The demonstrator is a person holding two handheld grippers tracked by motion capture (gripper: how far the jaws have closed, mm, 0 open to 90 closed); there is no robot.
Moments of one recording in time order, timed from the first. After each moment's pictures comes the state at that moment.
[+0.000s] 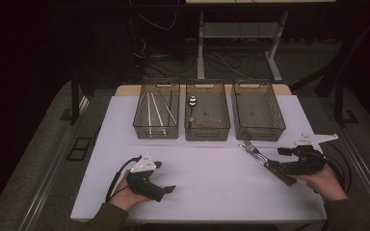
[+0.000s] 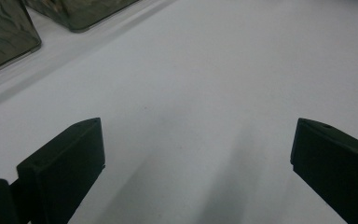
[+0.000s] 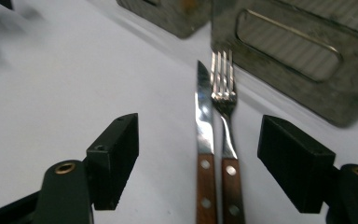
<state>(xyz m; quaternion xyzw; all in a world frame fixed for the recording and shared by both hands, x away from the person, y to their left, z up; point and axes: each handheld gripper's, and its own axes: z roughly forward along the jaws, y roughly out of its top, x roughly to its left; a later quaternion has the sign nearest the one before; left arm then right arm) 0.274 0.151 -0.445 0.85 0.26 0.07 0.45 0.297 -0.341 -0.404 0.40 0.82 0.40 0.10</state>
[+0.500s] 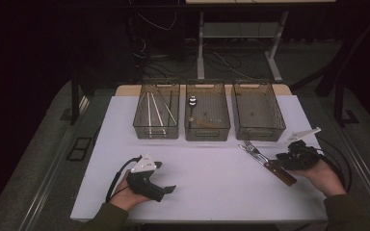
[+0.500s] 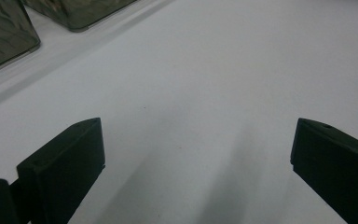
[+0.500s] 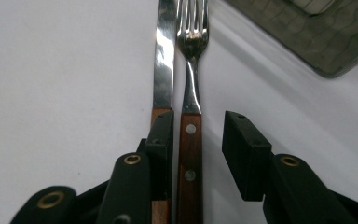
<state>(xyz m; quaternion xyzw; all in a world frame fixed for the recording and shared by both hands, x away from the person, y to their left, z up) 0.274 0.150 -0.445 0.85 0.26 0.07 0.45 0.323 -0.340 -0.419 0.41 0.87 0.27 0.09</state>
